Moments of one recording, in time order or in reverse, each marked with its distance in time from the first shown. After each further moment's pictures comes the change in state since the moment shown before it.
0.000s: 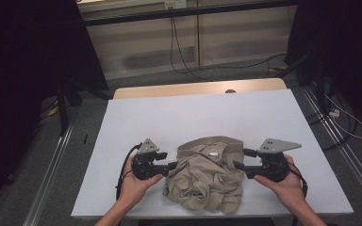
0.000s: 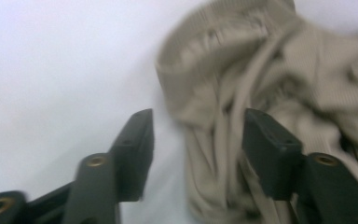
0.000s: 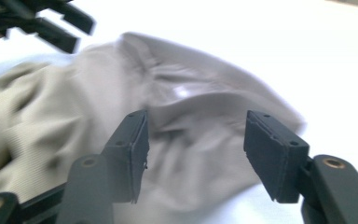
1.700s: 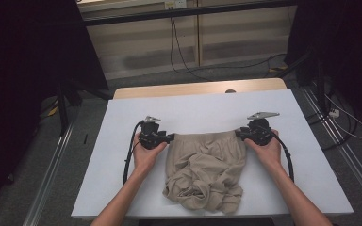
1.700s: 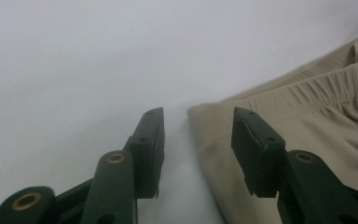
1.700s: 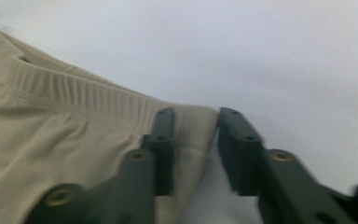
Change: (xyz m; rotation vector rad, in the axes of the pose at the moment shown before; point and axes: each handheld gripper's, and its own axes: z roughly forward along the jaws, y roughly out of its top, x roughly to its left) left arm 0.071 0.030 0.064 0.029 0.136 -0.221; right arm -0.096 0.007 0.096 0.124 -0.209 0.174
